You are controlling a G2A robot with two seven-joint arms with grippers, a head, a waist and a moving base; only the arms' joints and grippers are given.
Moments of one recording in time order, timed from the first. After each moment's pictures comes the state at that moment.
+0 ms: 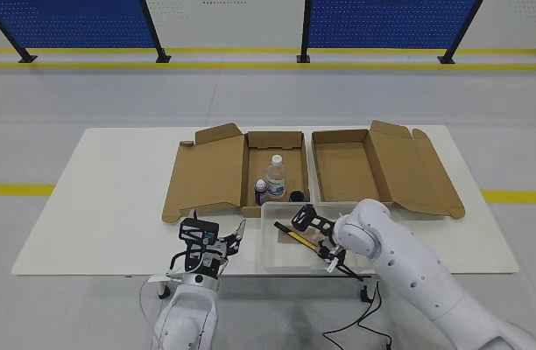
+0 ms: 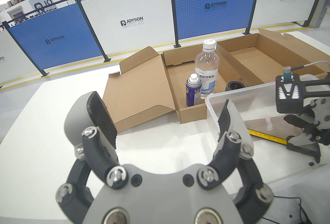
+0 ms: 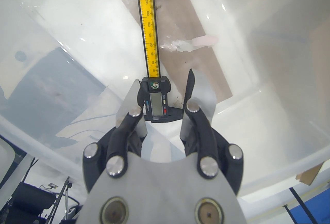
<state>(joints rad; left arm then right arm) 1.78 -1.38 -1.26 -2.06 1.68 0.22 -0.16 -0.87 -1.13 0.74 -1.47 -0.94 -0.23 1.29</state>
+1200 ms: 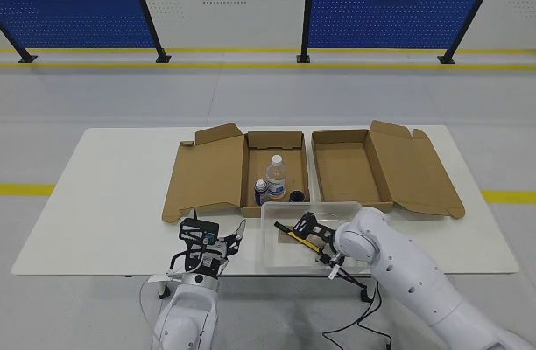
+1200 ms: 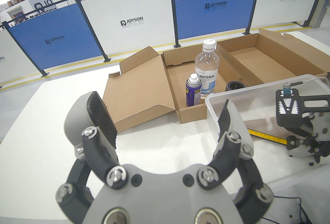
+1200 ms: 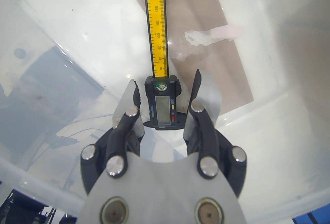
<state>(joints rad) 1.78 -1.38 -1.26 -2.06 1.68 0.22 -0.16 -0.90 -1.14 0.74 -1.42 -0.94 -0.27 1.26</state>
